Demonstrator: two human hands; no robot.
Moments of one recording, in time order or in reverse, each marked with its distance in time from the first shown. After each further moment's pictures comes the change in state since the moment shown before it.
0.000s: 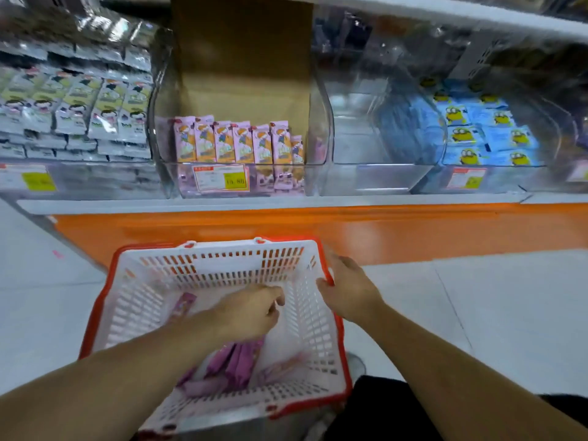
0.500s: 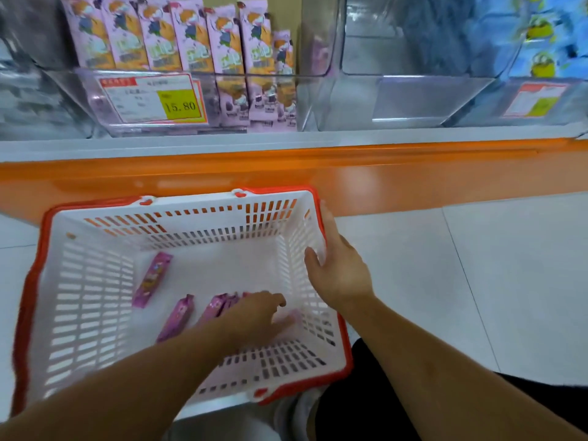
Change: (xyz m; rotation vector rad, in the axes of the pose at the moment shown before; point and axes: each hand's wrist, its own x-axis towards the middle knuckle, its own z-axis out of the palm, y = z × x) left_hand 0.045 -0.020 0.119 -0.151 -0.336 -0.129; right_hand 0.008 0.025 0.065 0.157 0.105 0.041
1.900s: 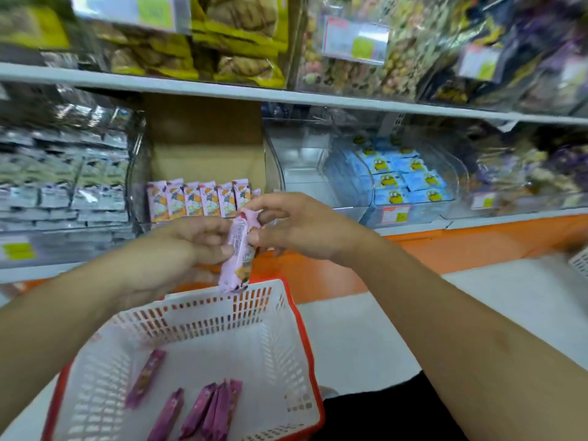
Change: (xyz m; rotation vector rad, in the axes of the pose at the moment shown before) left_hand -0.232 0.105 -0.236 -0.882 0.319 0.416; right_hand -0.023 -0.187 -0.219 0.429 -0.293 -0.398
